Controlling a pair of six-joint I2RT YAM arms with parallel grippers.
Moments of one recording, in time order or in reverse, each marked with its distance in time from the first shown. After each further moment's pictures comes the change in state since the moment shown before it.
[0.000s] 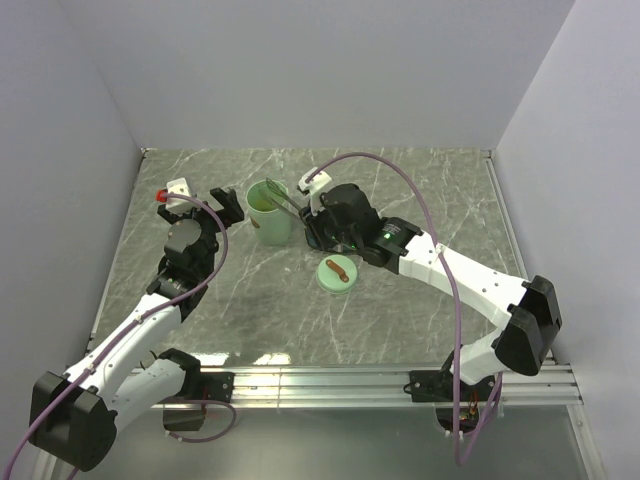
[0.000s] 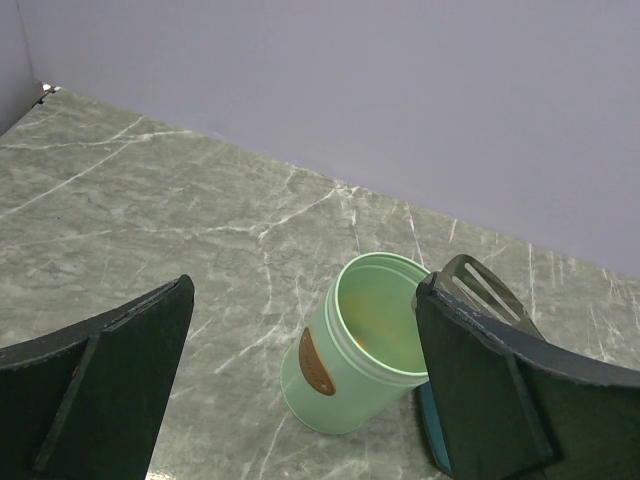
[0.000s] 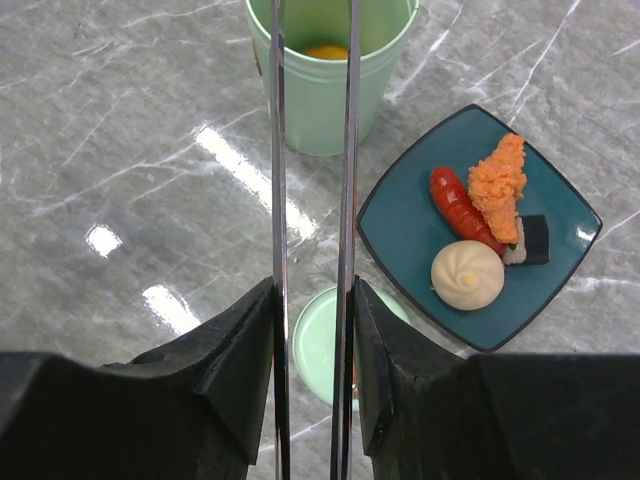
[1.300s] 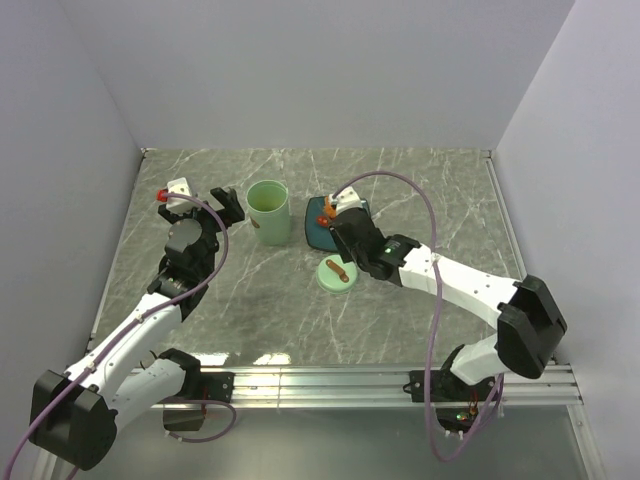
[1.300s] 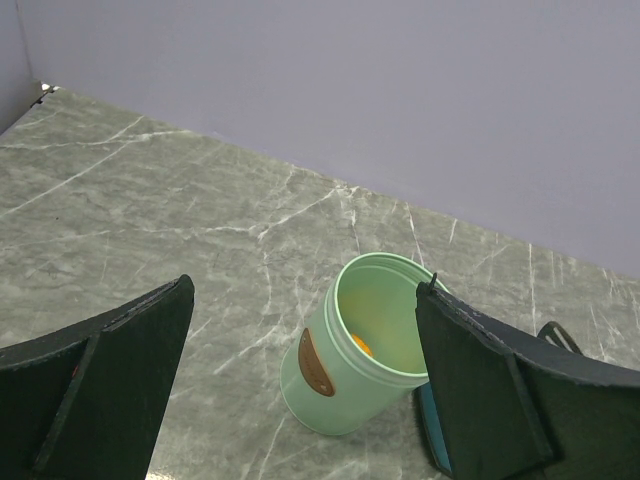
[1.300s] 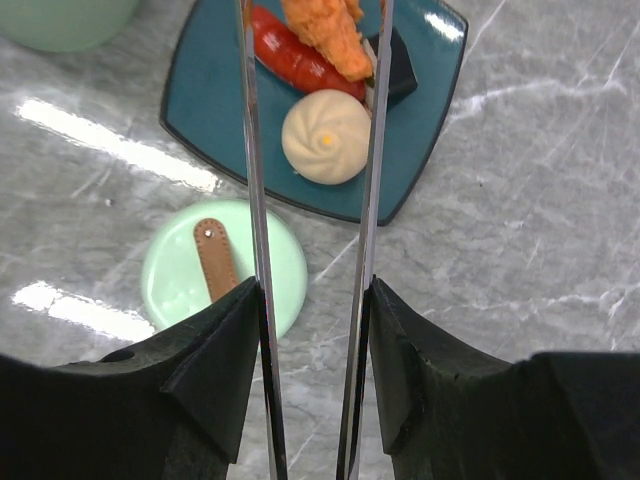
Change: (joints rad) left arm 0.000 0.006 0.000 0.007 0.000 0.000; right arm -0.045 -0.039 -0.248 0.014 0.349 0.132
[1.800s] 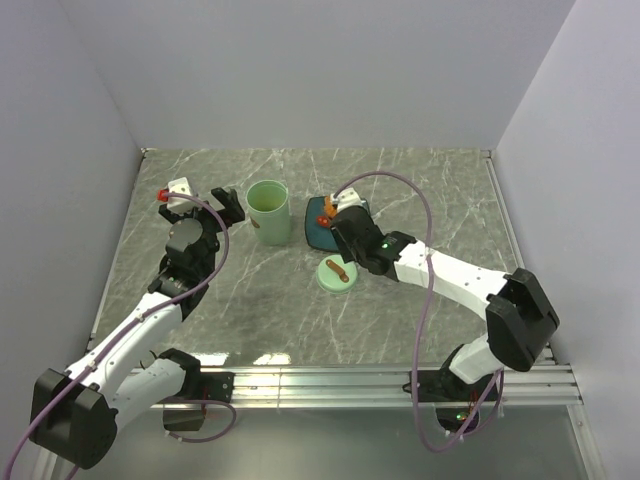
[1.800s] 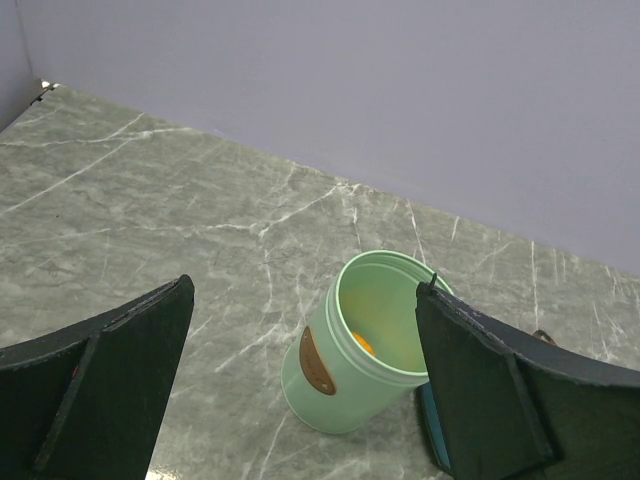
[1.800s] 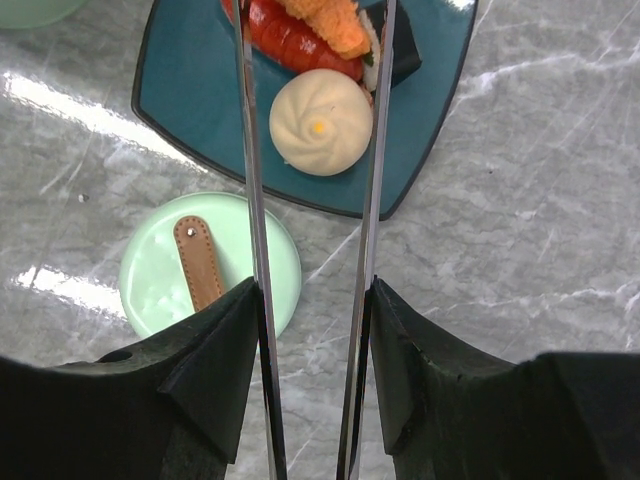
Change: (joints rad) left arm 0.000 0.007 0.000 0.000 0.000 0.000; right arm -0.045 0.056 0.000 -0.002 -0.034 0.011
